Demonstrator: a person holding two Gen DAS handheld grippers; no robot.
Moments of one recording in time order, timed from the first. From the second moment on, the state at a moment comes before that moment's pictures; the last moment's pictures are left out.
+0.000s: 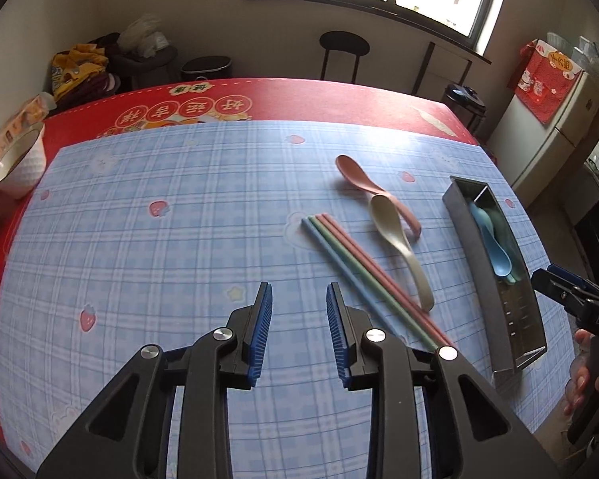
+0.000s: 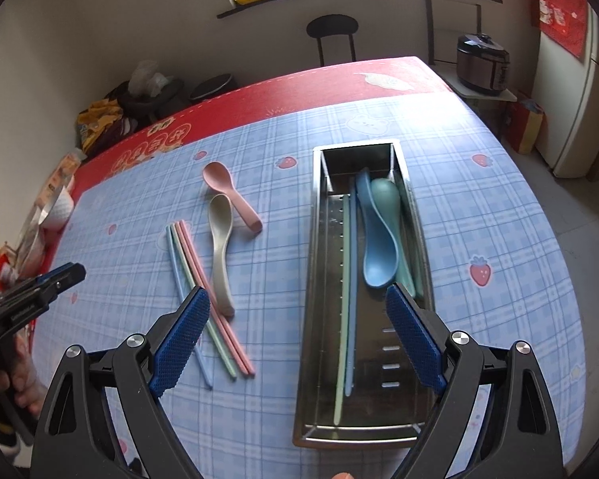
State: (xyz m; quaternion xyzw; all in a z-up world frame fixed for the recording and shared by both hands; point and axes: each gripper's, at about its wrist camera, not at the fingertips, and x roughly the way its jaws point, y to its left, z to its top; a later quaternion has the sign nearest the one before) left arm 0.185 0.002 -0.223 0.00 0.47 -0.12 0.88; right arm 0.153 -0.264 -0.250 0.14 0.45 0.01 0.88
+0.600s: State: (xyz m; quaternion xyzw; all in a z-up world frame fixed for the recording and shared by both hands) left arm 0.168 0.083 -0.247 -0.04 0.48 -0.07 0.87; right arm 0.235 -0.190 -0.309 0.10 0.51 0.07 0.85
